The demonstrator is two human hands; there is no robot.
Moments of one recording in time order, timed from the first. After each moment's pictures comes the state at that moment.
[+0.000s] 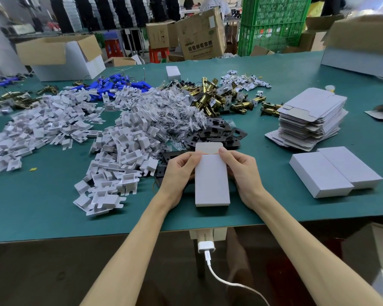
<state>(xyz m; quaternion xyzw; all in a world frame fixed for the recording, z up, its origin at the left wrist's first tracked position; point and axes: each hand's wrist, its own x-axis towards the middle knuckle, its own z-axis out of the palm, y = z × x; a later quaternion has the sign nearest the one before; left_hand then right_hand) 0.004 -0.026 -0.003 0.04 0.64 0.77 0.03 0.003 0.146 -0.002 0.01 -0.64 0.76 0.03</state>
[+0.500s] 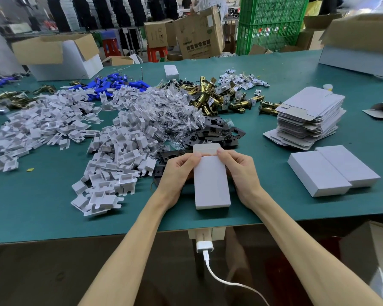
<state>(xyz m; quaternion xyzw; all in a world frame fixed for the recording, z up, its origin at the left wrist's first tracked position) 0.005 -0.028 -0.002 0.07 0.64 0.76 0.06 0.007 0.146 0.001 0.02 -0.64 0.76 0.04</state>
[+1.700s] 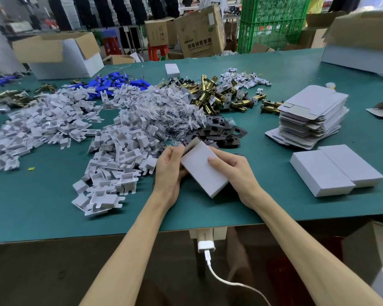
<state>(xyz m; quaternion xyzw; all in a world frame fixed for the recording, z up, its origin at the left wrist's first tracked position) -0.001 -0.028 0.001 -0.04 0.58 0.81 -0.07 0.009 0.144 0.002 0.12 -0.66 0.74 -0.04</state>
